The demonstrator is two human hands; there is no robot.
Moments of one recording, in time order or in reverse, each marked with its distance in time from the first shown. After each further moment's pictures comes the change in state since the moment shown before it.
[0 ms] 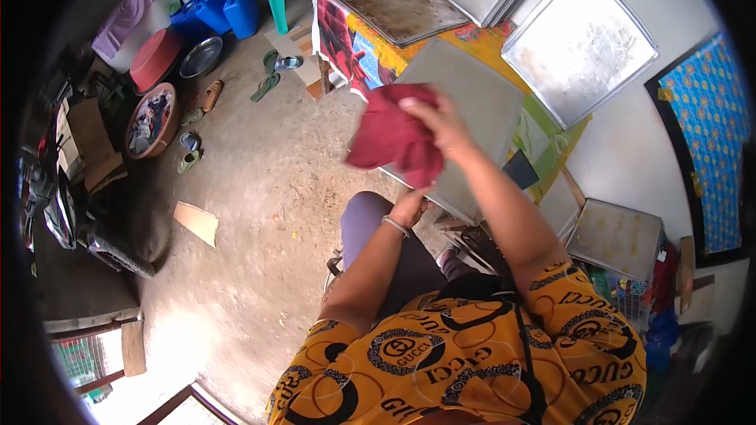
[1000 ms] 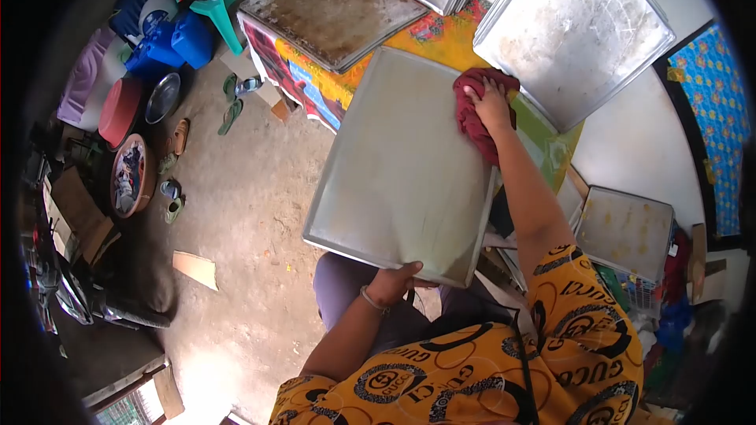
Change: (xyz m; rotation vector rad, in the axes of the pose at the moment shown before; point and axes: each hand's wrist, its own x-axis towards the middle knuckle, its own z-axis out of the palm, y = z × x) left_hand -0.002 0.008 0.033 -0.021 -0.067 -0.378; right_hand 0.111 0.127 -0.324 -1.564 0.516 0.190
